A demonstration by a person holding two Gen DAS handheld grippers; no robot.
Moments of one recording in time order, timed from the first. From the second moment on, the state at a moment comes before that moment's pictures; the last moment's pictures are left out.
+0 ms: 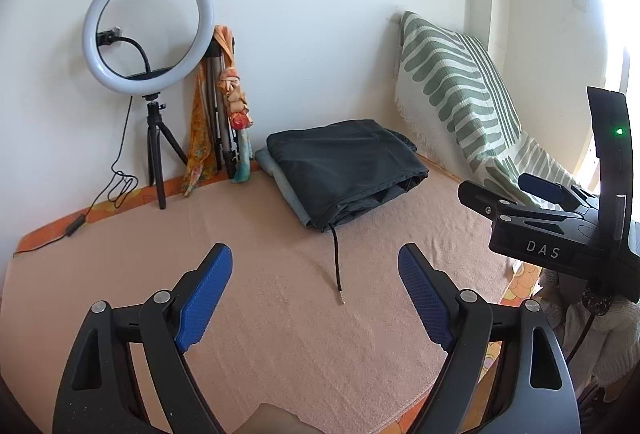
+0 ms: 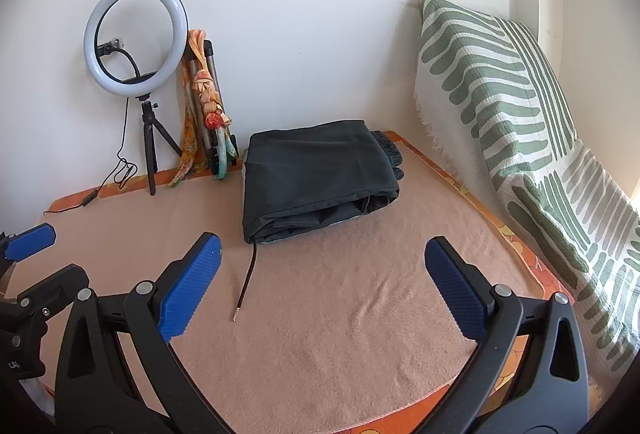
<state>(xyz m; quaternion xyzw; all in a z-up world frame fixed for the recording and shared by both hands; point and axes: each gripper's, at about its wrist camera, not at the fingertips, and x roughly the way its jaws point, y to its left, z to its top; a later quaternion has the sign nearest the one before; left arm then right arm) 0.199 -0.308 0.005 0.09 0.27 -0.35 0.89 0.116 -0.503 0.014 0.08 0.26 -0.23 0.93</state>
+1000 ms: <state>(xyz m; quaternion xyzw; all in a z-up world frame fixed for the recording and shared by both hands) 0.197 -0.305 0.009 0.09 0.26 -0.35 0.90 0.117 -0.503 0.014 0.08 0.26 -0.23 0.93</state>
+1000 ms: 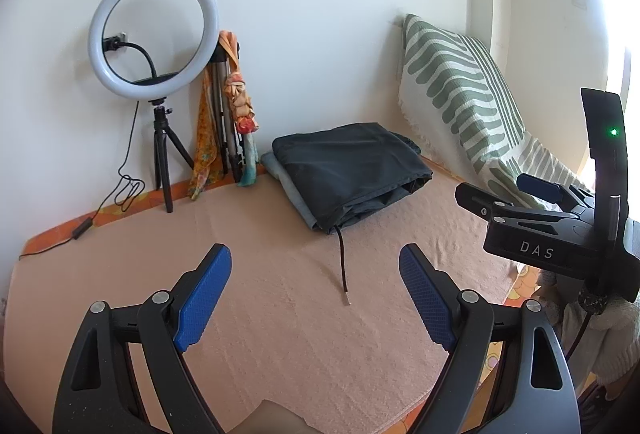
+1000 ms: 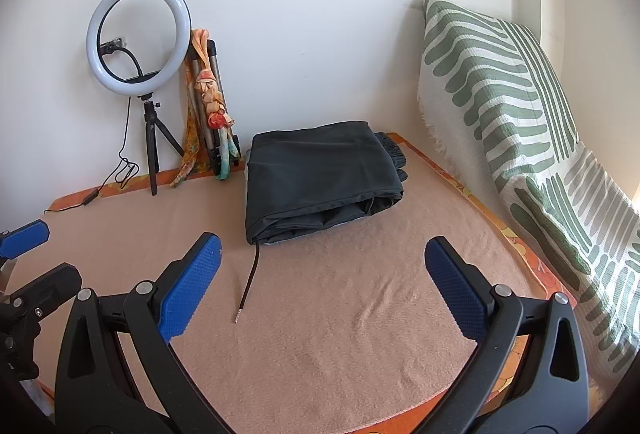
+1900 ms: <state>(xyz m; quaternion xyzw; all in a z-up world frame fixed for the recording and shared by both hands) 0.193 -0.298 0.008 0.09 0.25 -0.34 0.90 0.126 -0.495 0.010 0.08 0.27 -0.22 0.94</state>
